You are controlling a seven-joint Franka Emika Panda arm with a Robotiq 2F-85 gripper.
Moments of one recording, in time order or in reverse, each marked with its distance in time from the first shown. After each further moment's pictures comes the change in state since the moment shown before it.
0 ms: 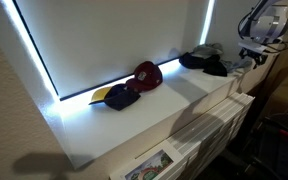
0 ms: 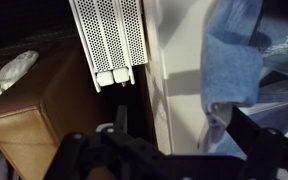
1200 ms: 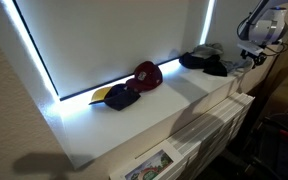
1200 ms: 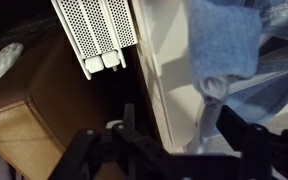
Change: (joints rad) arm 0.000 0.040 -0.001 0.009 0.003 0.117 0.093
